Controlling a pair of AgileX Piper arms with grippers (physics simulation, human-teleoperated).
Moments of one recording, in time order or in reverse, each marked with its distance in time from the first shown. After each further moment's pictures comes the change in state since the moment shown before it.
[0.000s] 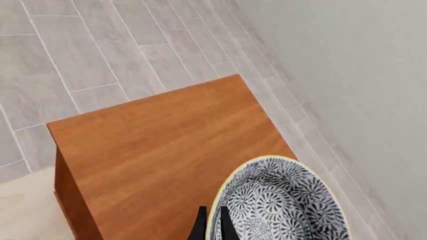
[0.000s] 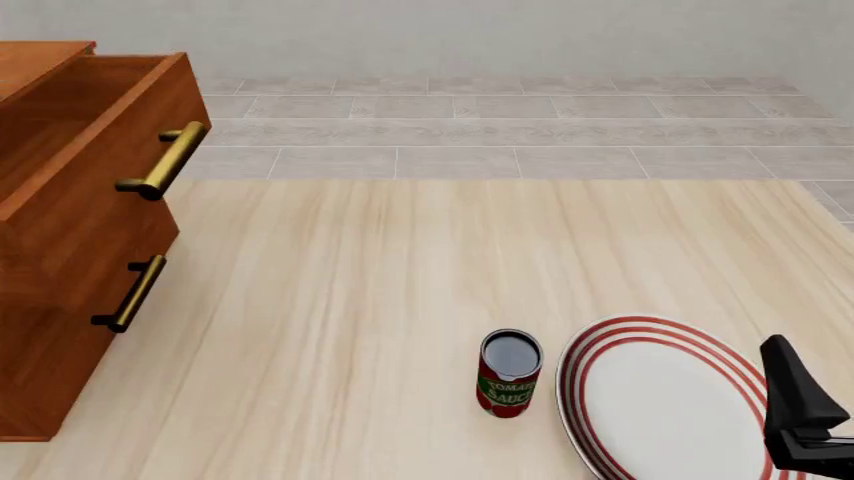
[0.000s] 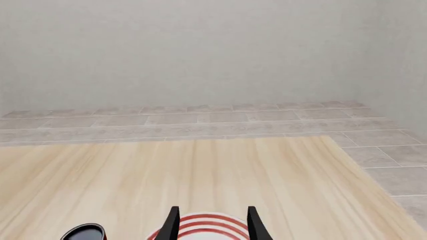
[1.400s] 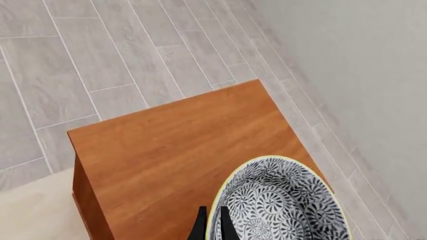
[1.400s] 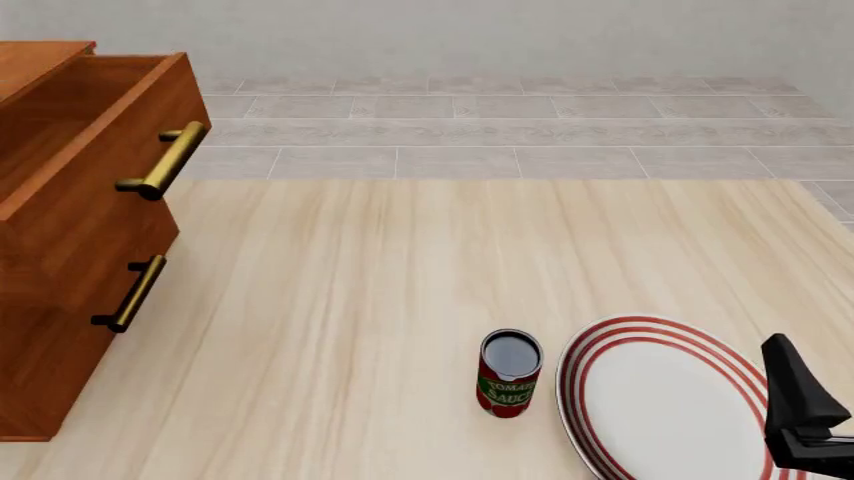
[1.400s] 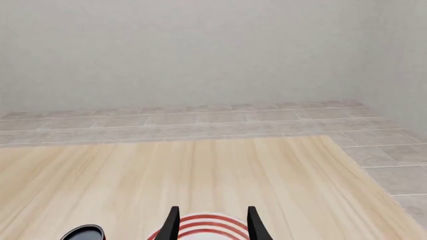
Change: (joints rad) left arm 0.056 0.043 0.001 -0.012 0.032; right arm -0.005 0.004 0.000 -0.005 0.003
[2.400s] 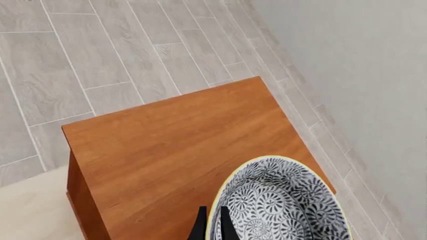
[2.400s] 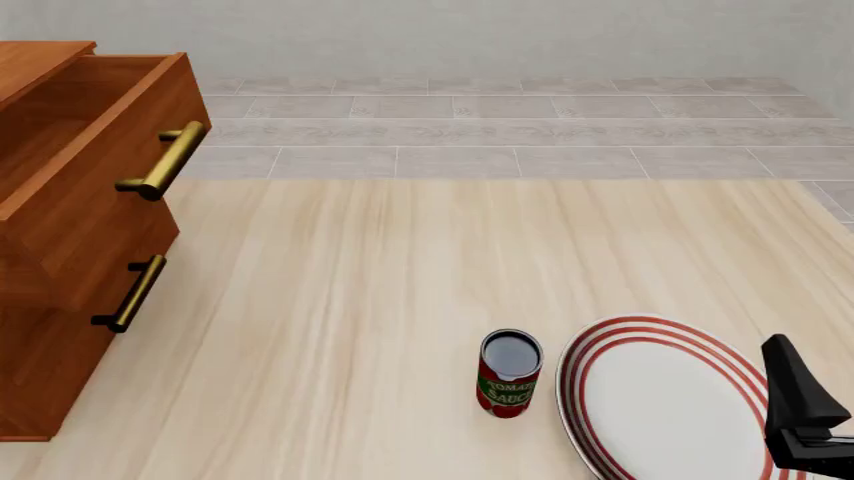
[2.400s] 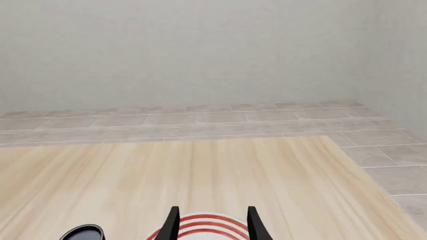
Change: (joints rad) left arm -0.007 -0.007 0.061 -0.058 -0.015; right arm -0.001 -0.003 0.000 0.003 -0.003
